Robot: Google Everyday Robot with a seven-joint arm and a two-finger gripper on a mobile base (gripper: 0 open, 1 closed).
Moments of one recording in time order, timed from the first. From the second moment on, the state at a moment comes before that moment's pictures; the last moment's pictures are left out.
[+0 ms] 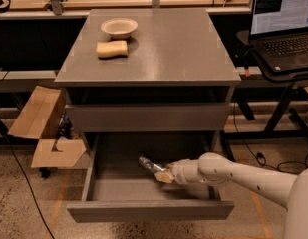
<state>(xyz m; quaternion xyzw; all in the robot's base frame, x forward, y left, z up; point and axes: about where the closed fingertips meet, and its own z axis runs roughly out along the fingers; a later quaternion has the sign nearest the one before) 0.603 -0.046 0.412 -0.35 0.84 0.27 0.32</state>
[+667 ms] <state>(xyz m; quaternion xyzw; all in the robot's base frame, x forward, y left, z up) 0.588 -0.054 0.367 -0.38 0.85 0.26 0.27</state>
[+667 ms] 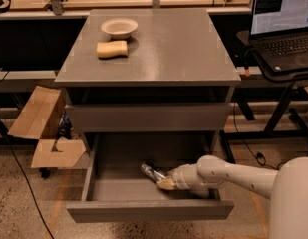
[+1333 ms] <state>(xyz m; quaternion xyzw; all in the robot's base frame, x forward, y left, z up) 0.579 -0.051 0.363 -0.39 0.84 0.26 0.26</state>
